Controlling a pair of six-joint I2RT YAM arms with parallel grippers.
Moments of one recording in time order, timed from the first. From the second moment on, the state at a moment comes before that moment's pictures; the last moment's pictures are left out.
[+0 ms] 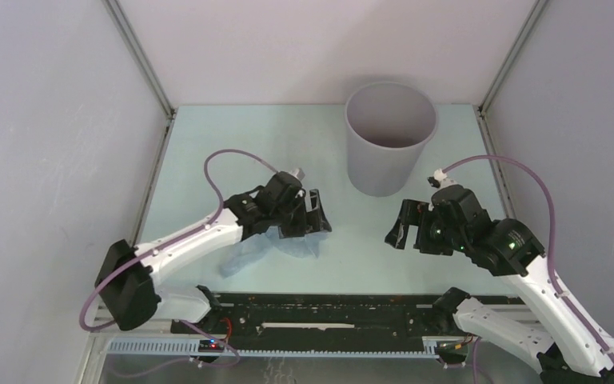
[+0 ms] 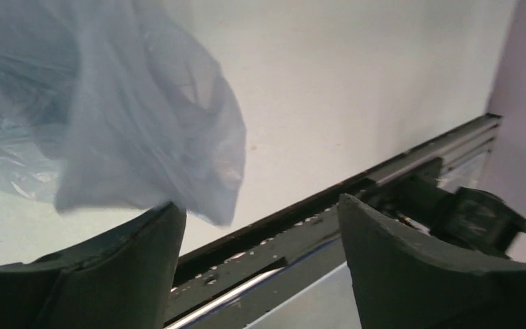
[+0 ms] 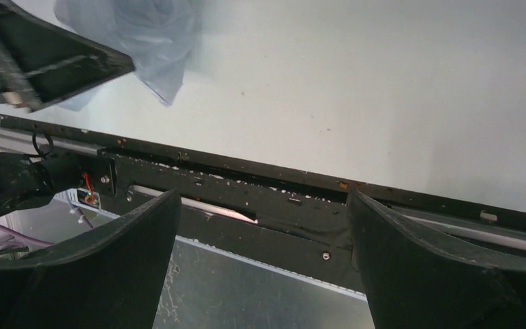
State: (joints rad) left arm -0.81 1.32 0.93 -0.51 0.10 -0.90; right arm 0.66 0.79 1.12 -1.18 0.05 0.72
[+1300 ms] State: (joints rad) left arm -0.29 0.84 0.73 -1.02 -0.09 -0.80; right arm 1.03 1.82 1.39 -0.77 0.21 0.49
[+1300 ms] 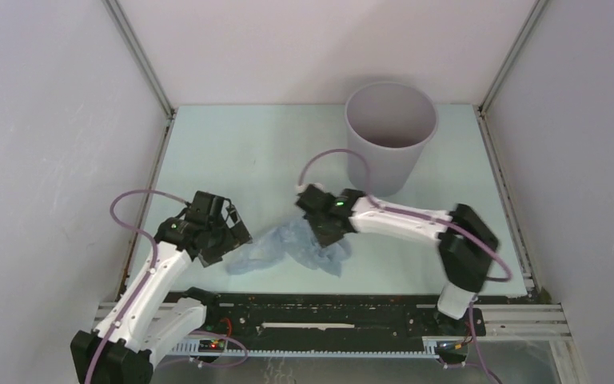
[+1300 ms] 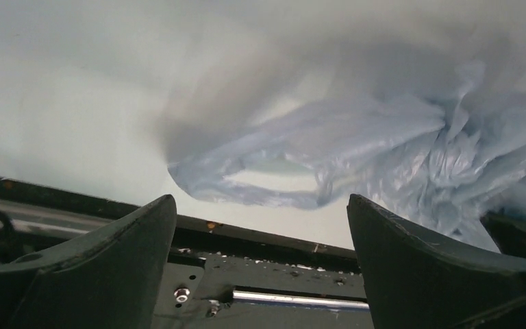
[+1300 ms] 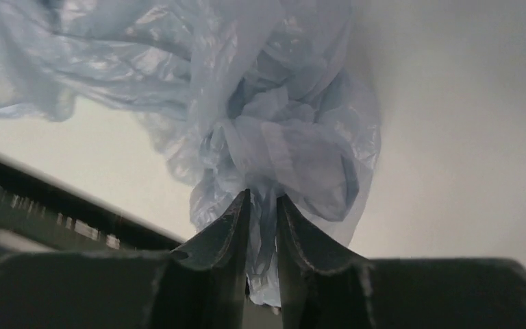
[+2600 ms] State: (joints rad) left arm -0.97 1.54 0.94 -0.82 -0.26 -0.58; right arm 0.26 1.28 0.81 -0.55 -0.86 0.44
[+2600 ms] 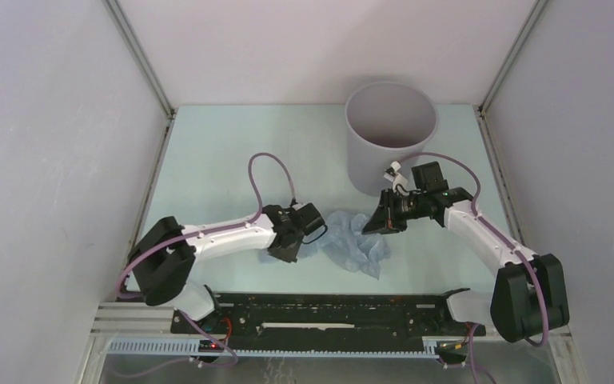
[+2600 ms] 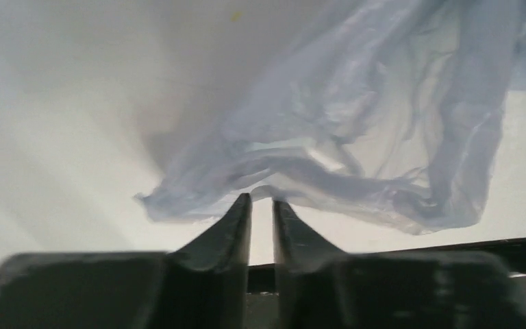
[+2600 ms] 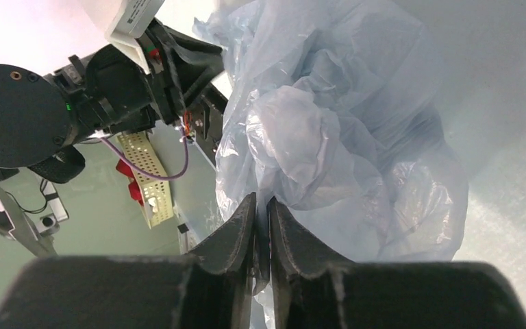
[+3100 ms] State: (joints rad) left arm -0.92 1.04 1.01 -0.91 -0.17 -0.57; right arm 0.21 1.14 0.98 -0.88 -0.47 0.31
